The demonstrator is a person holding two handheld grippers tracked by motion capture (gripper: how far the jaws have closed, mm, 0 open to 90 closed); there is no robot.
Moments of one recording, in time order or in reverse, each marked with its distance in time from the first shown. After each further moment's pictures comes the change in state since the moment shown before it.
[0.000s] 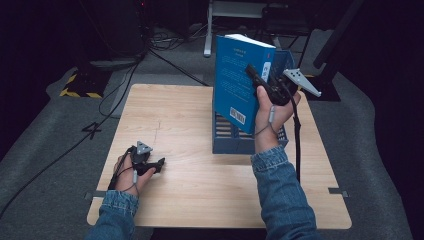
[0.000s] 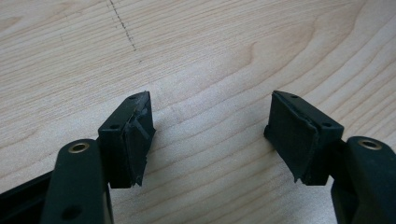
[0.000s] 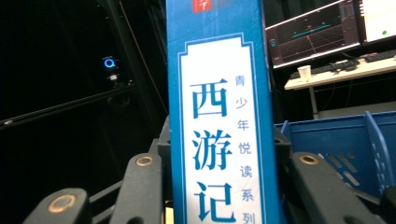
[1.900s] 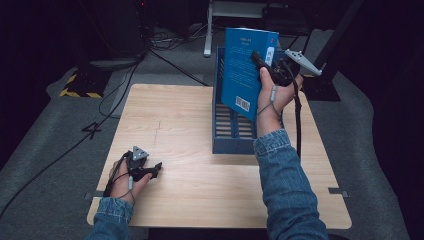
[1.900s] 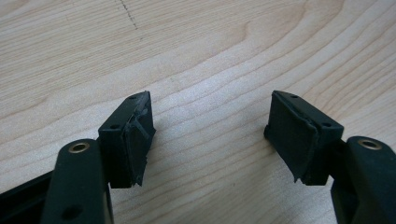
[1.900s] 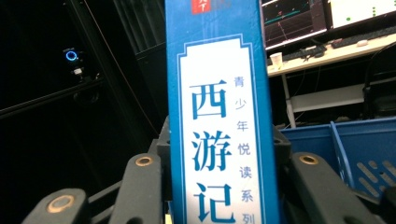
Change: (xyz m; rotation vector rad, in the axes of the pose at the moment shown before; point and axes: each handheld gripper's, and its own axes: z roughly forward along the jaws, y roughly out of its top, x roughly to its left) left arm -0.001 -0.014 -0.014 0.001 -0.001 0.004; right arm -0.020 0.023 0.035 0.059 -0.114 0.014
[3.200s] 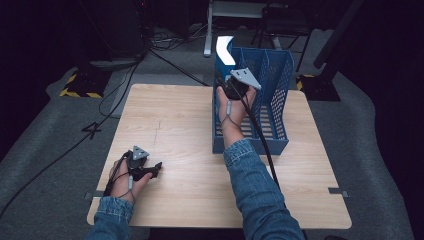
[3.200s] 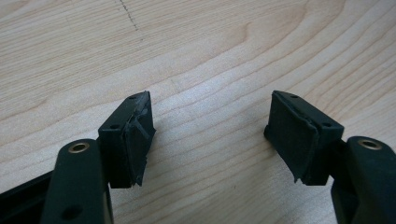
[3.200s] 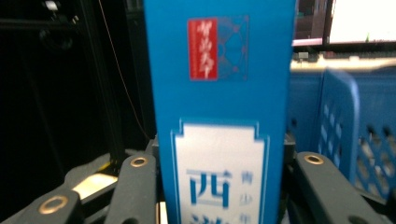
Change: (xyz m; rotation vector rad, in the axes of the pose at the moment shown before) left arm 0.000 0.001 0.001 -0.001 0.000 -0.002; right arm 0.048 -0.102 0.059 0.065 -0.072 -0.257
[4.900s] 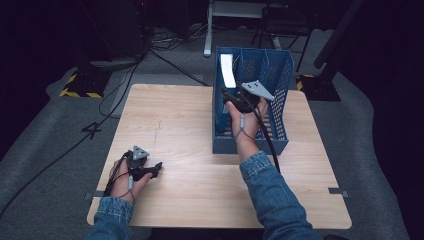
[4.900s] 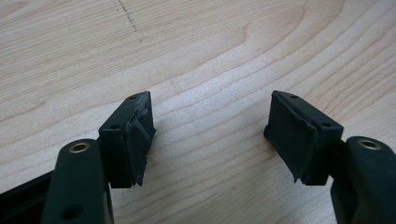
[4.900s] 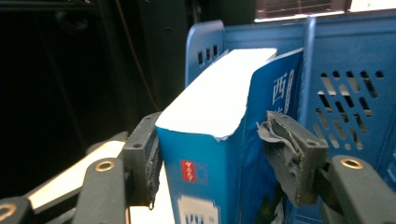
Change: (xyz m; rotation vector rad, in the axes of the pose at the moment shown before) left arm 0.000 0.000 0.000 -0.001 -0.004 0.003; right arm -0.024 -0.015 -0.041 0.071 0.081 0.030
